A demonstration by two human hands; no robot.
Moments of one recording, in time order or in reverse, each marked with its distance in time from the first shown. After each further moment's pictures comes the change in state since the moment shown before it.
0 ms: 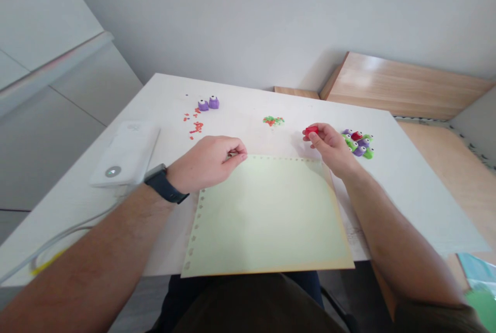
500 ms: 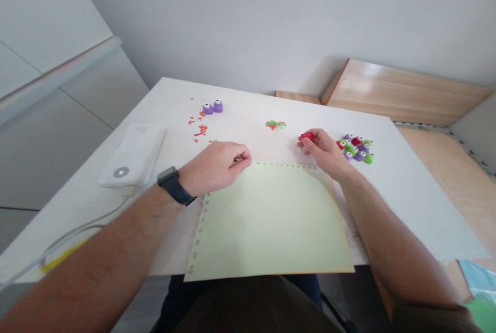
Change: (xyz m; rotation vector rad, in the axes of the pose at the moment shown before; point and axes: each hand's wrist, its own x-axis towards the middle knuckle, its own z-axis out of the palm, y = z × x) left_hand 0.001 -0.002 0.006 0.023 -0.020 0.047; right_hand 0.006 0.004 0.010 -0.061 -0.069 0.022
